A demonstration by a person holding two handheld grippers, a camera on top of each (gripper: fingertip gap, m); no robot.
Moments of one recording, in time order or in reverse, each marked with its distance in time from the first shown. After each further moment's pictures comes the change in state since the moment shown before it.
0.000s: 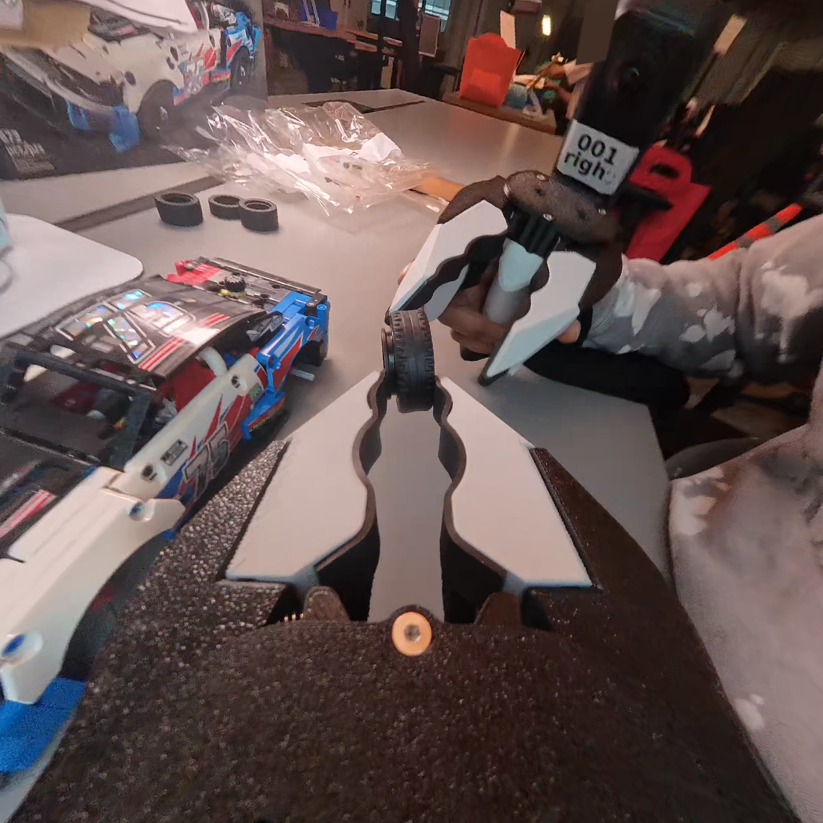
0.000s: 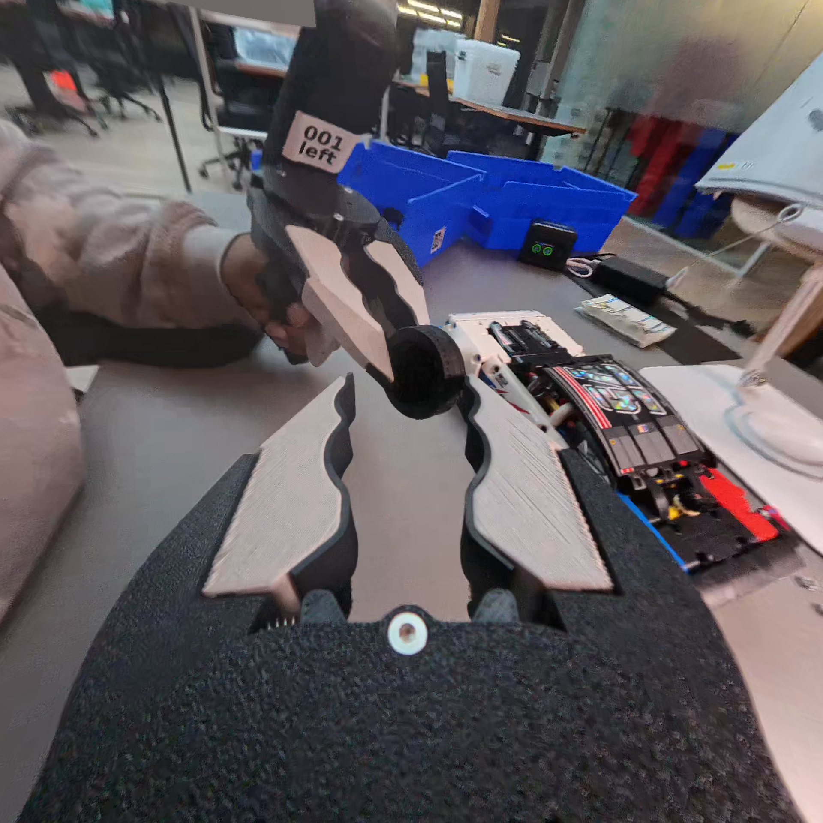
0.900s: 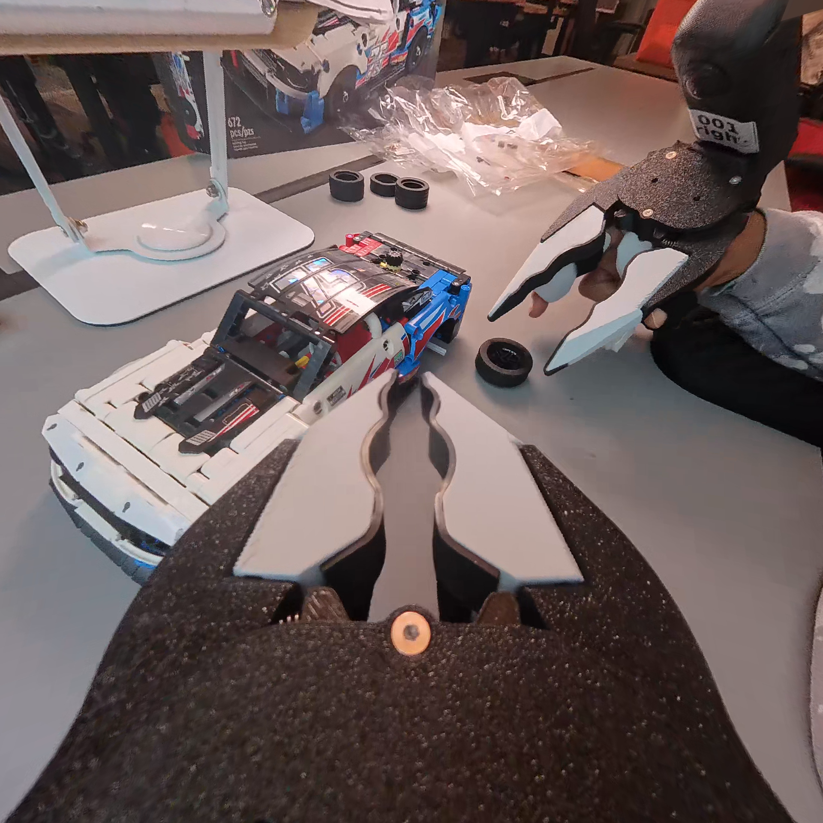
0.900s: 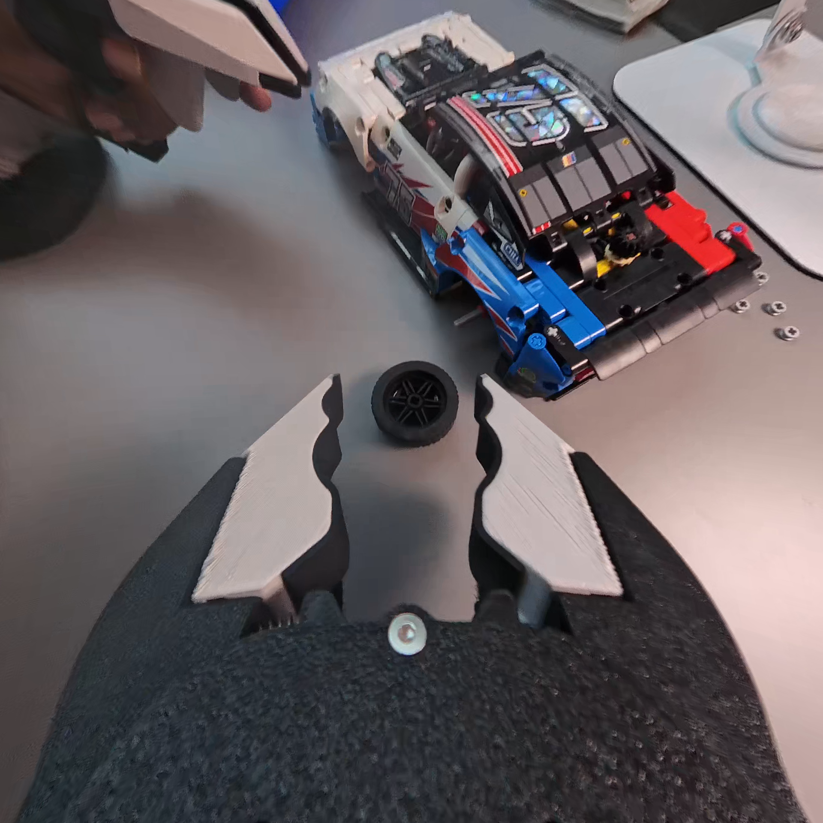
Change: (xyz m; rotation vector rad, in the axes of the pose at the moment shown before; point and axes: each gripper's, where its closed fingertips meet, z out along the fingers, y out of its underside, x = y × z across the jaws) left arm -0.063 0.001 -0.028 -0.045 -0.327 -0.001; right arm 0.051 0.087 -0.038 -0.469 0.104 0.249
